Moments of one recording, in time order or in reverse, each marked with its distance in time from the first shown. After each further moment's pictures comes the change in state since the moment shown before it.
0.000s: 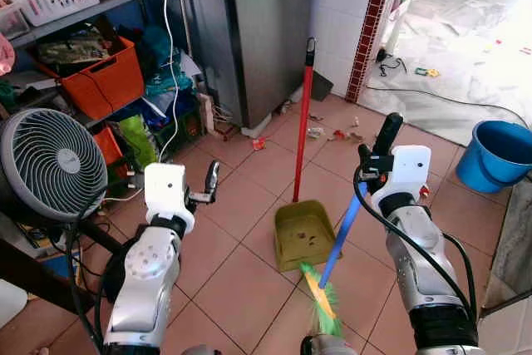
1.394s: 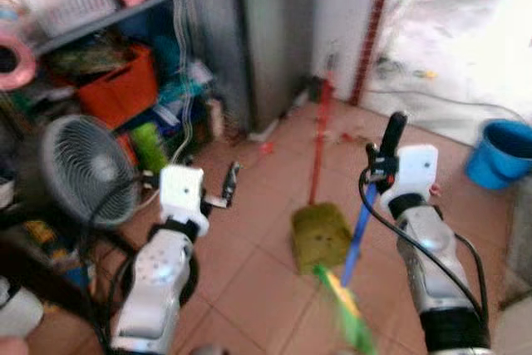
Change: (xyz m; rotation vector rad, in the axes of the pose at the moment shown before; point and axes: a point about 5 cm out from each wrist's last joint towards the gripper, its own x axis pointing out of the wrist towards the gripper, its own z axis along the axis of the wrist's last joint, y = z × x) left arm -0.008 -0.012 0.003 0.032 -0.051 -0.093; right arm -0.003 0.002 0.003 -0.096 -0.019 0.044
